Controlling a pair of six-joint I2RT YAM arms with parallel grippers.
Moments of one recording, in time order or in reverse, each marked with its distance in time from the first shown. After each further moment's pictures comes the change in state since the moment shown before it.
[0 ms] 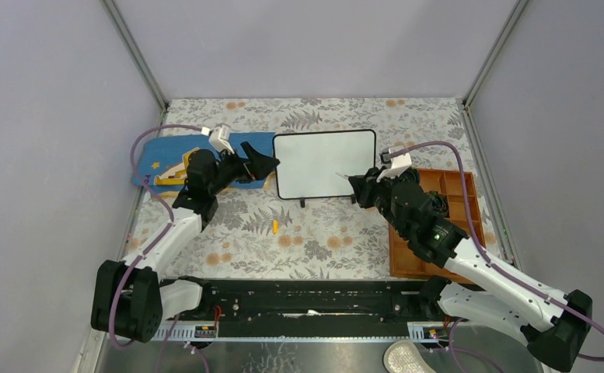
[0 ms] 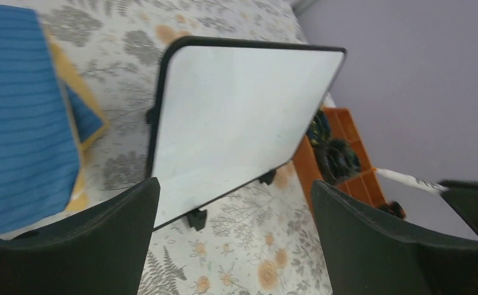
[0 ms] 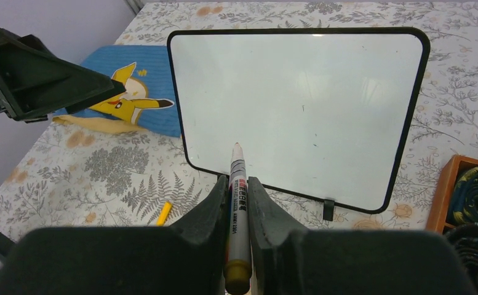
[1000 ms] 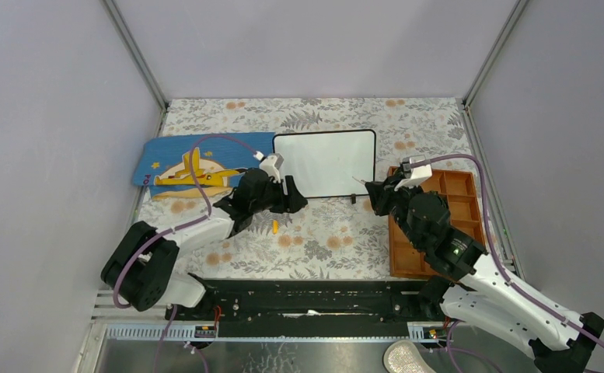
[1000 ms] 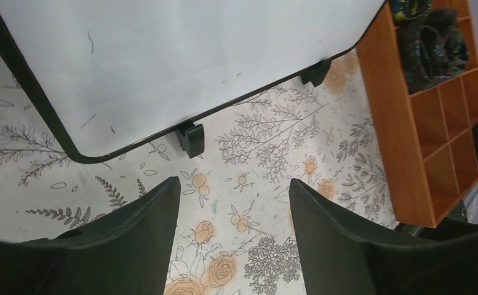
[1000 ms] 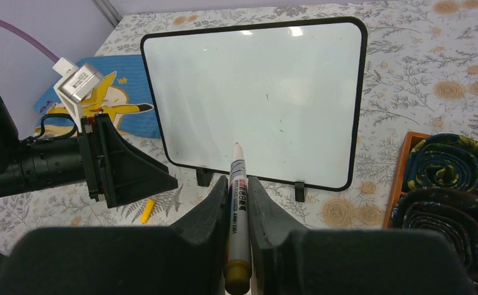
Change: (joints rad) left arm -0.357 0.238 -0.026 -0.049 -0.174 0.090; right arm 0.000 -0.176 -0.052 -0.112 0.068 0.012
